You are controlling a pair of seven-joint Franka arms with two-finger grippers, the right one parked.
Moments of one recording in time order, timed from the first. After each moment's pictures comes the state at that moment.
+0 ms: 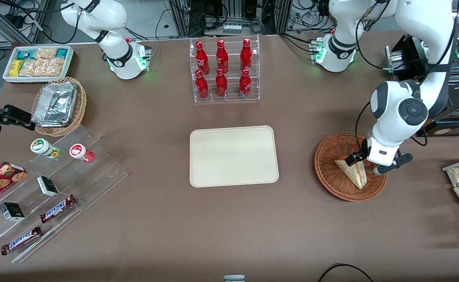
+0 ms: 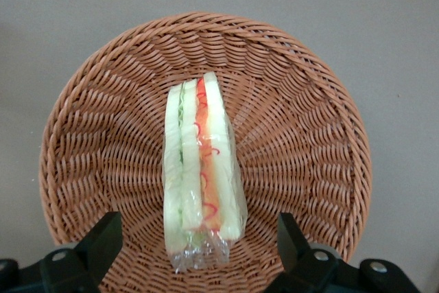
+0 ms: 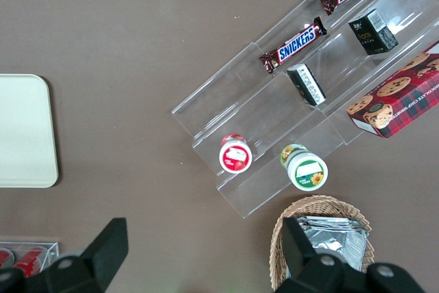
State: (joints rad) arm -0.07 0.21 -0.02 -2.18 0.07 2.45 -0.55
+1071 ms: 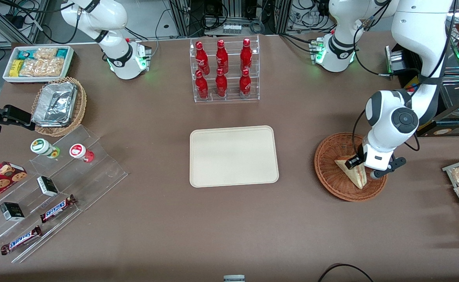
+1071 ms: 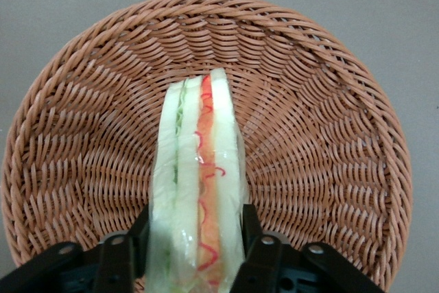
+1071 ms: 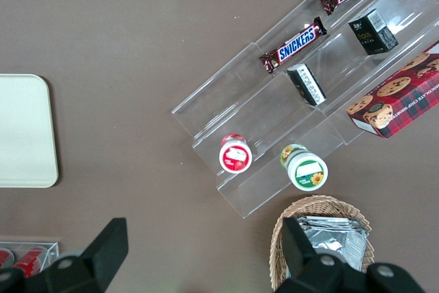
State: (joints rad) arm -0.06 0.29 -0.01 -2.20 0.07 2.53 -0.59
